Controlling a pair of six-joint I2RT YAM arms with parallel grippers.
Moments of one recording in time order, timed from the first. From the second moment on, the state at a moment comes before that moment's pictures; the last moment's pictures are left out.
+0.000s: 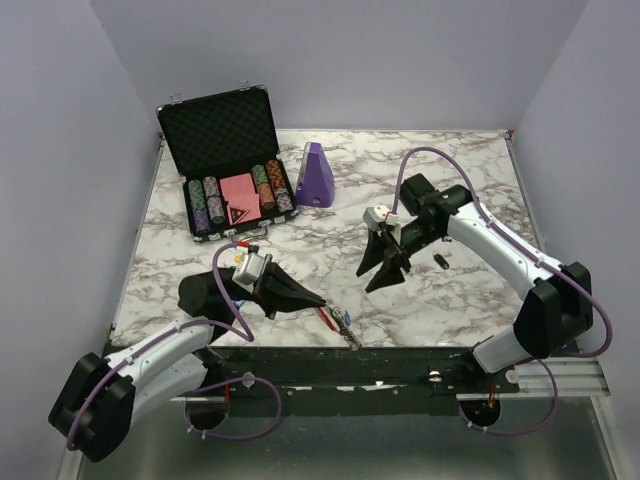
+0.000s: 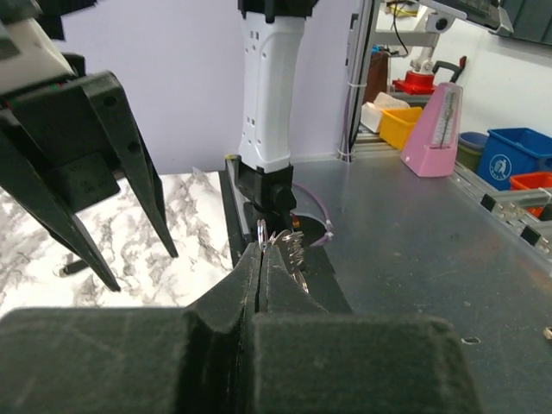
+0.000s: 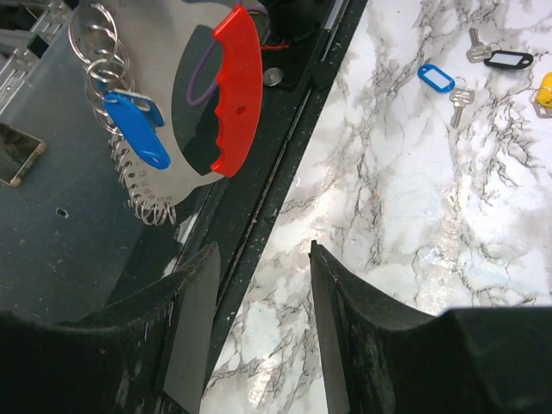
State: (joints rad) left arm -0.60 0.91 0.29 1.30 1.11 -0.68; right arm 0.50 1.52 1.27 -1.19 -1.27 -1.22
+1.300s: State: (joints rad) left arm -0.77 0.78 0.64 -0.03 0.49 0.16; right arm 0.49 1.63 1.40 -1.23 -1.30 -1.21
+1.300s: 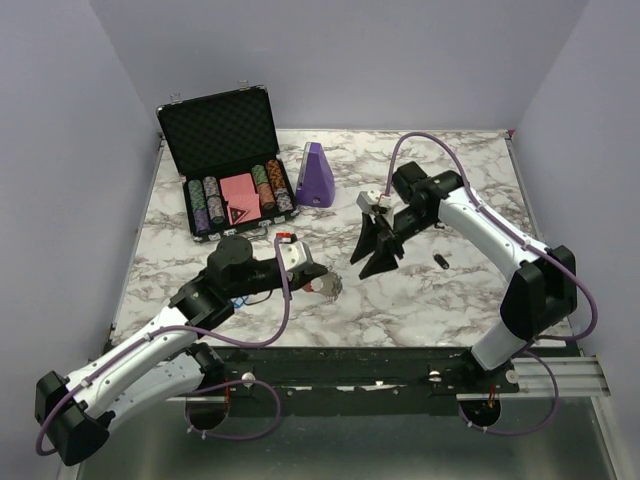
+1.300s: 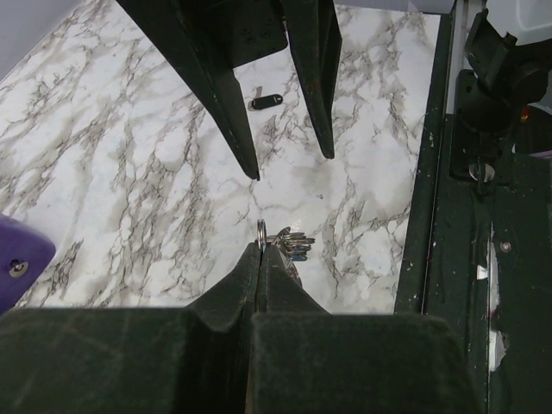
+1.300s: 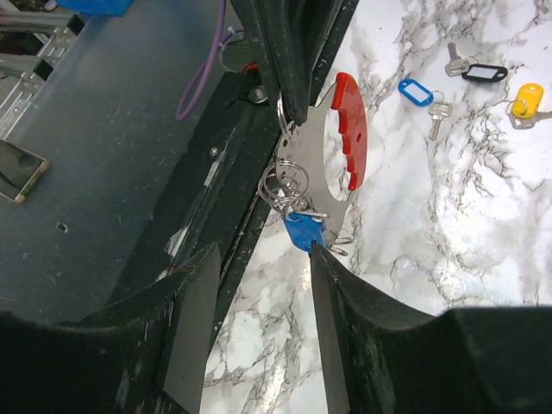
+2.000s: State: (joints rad) left arm -0.86 0.79 0.59 0.03 0.41 0.17; right arm 0.46 1.53 1.36 -1.07 -1.17 -1.04
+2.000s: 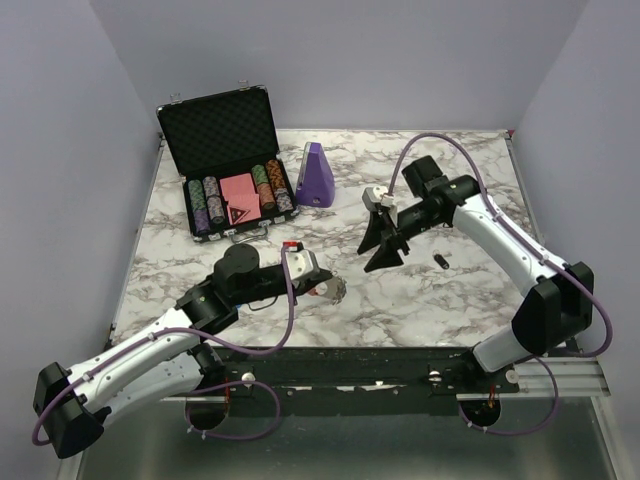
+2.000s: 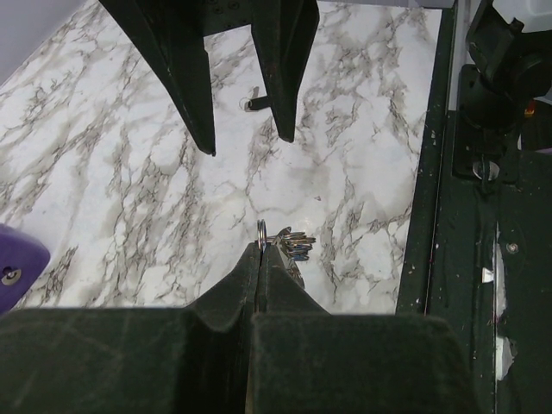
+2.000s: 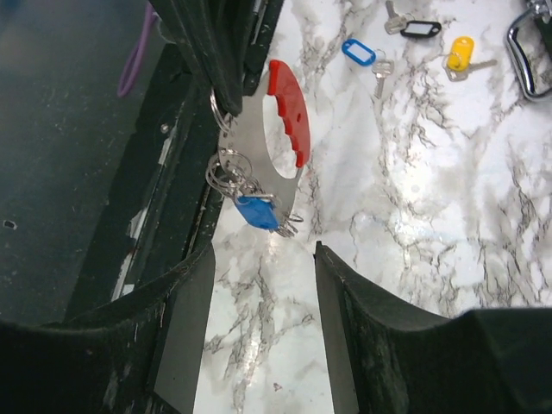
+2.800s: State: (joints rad) left arm -0.86 0.70 0.49 0.11 0.43 0.08; right arm -0.18 1.45 1.10 -0.84 -0.88 -0.73
